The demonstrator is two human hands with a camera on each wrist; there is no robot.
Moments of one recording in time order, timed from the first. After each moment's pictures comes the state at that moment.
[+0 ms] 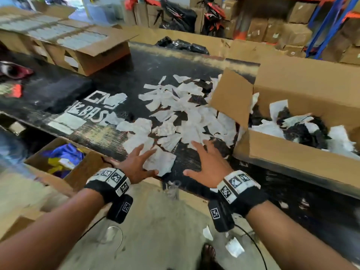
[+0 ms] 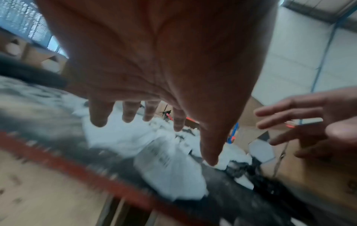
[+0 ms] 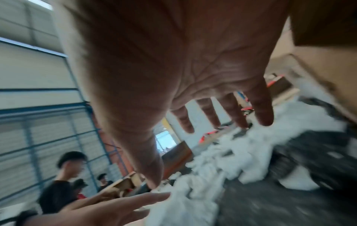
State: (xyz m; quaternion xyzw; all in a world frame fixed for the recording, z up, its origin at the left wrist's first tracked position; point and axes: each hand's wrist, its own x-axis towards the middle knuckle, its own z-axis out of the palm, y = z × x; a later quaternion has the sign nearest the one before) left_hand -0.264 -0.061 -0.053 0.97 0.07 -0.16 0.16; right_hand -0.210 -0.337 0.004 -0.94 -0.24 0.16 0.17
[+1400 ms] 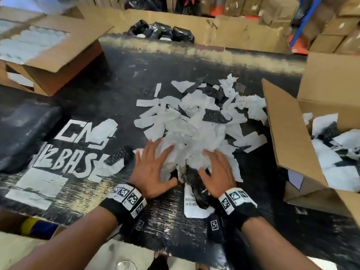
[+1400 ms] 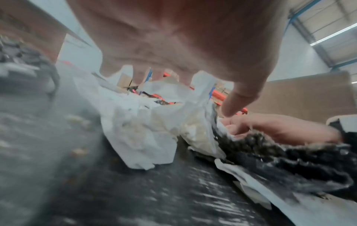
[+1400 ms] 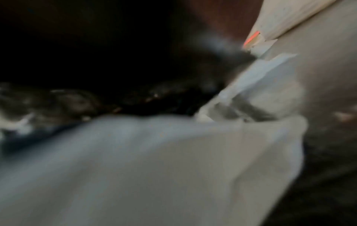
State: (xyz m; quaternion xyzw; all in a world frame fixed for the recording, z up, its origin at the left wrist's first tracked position) left_hand -0.062 0.051 -0.065 0.98 -0.09 -0.04 0.16; right_hand -0.035 -0.190 -0.096 -0.94 -0.06 0.03 0.32
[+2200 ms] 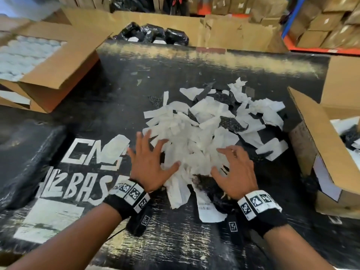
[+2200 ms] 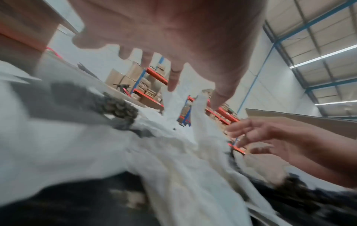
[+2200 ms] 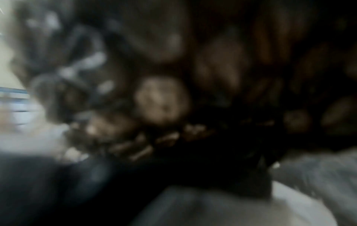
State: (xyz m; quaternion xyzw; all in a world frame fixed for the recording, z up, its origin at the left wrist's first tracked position) left_hand 0.011 0.132 -0.069 0.98 -0.02 0.05 0.18; right_hand -0.003 -0.139 -0.060 -0.96 -0.04 -0.07 0.26
